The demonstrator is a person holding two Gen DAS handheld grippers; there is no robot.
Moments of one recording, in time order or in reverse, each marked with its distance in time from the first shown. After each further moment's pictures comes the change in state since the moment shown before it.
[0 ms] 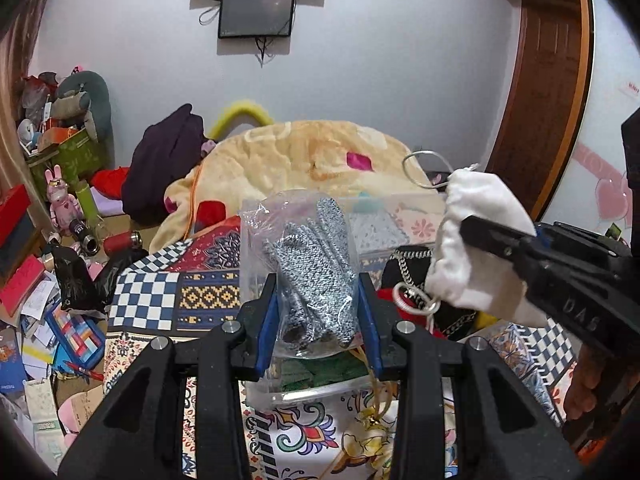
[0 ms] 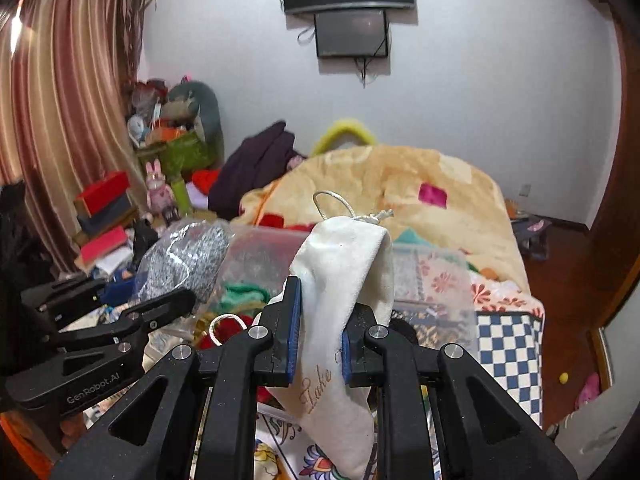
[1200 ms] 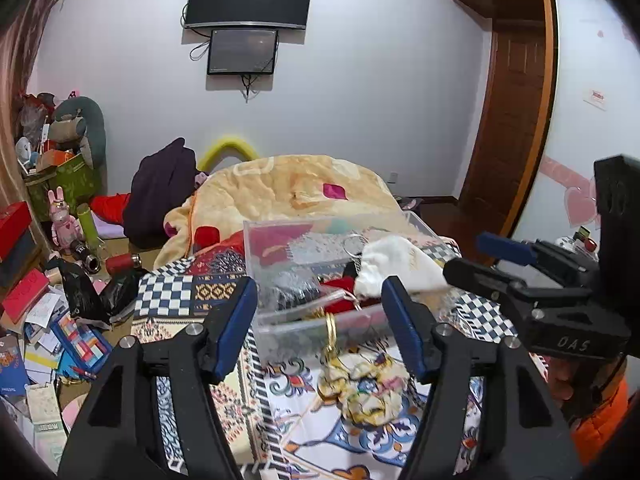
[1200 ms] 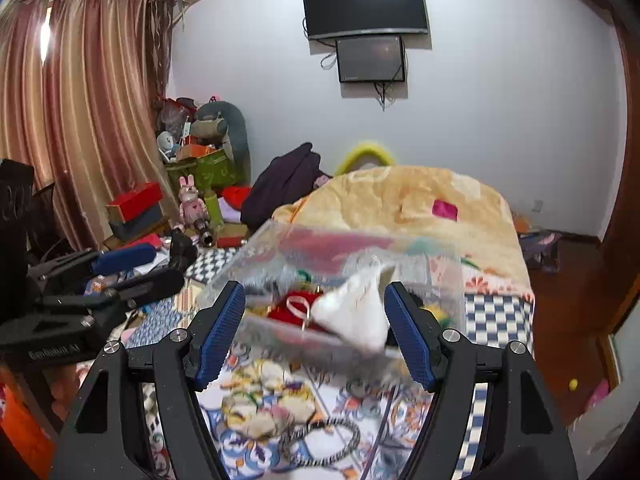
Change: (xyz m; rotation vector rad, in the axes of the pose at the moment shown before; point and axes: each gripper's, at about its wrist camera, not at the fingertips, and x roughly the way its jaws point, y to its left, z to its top) left arm -0.098 -0.006 -0.024 0.022 -0.126 -0.072; right arm -0.067 0.009 -0.019 -0.005 -0.080 0.076
